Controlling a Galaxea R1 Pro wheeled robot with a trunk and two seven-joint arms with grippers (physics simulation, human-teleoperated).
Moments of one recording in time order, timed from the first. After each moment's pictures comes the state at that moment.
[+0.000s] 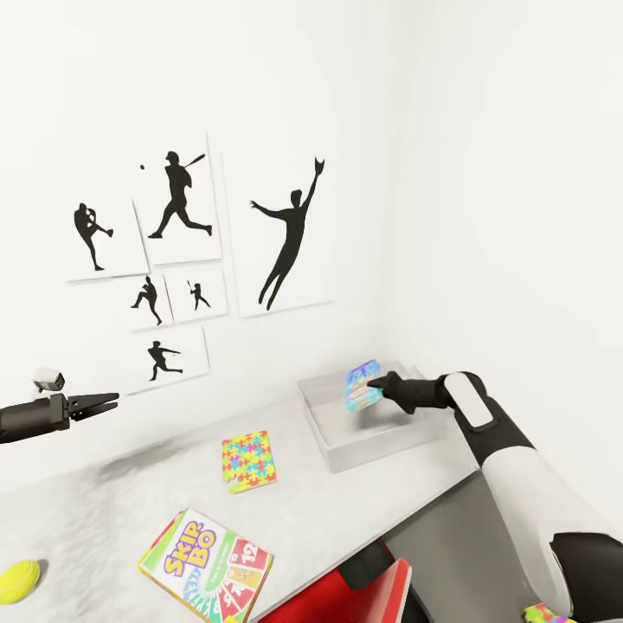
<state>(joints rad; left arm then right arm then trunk) -0.72 0.60 0.36 -0.86 0.01 0.88 -1.57 -0.93 -0.11 0.05 -0.74 -1.01 0.92 -0.08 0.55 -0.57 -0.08</state>
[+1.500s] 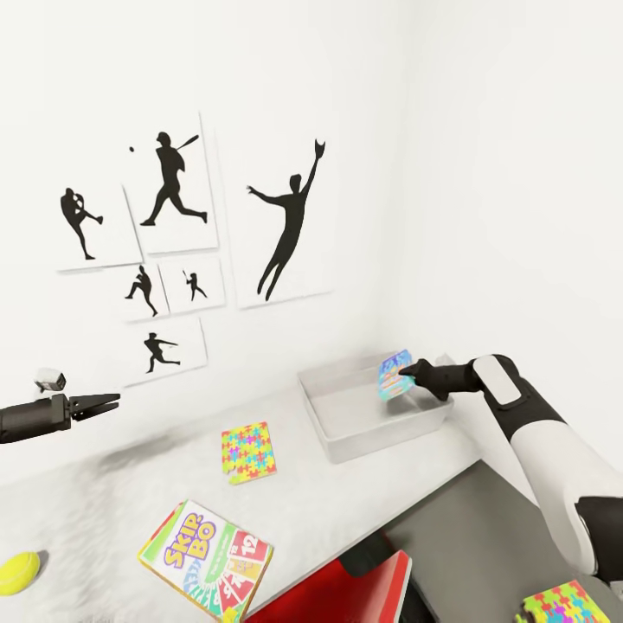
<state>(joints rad) -0.72 0.59 0.35 -0.86 0.01 0.88 -1.57 -1.05 -0.22 0.06 -0.62 -0.97 0.92 -0.09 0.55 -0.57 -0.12</state>
